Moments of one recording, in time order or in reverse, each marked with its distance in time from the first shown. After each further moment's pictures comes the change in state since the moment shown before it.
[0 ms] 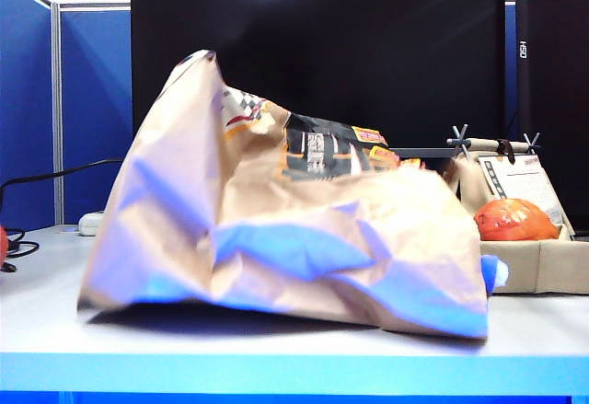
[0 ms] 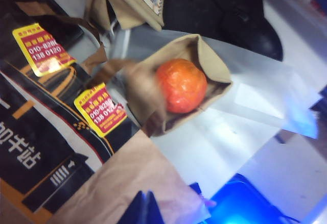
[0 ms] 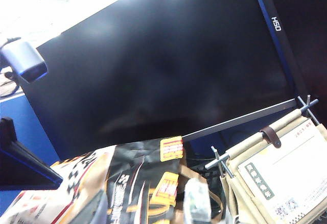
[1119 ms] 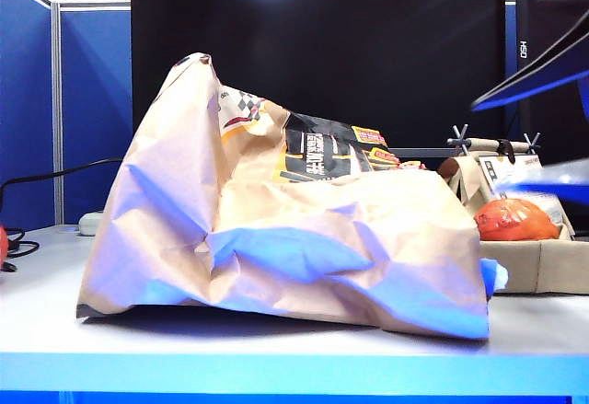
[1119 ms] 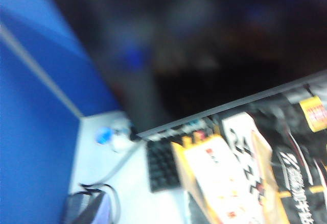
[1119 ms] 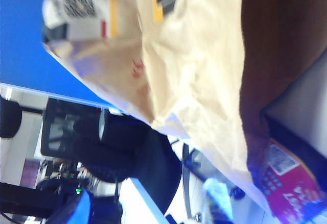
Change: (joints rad) left arm 0.286 -0.463 -0.002 -0.001 -0.500 0.113; right arm 0.186 0.827 -0.018 0.188 -0.643 0.381
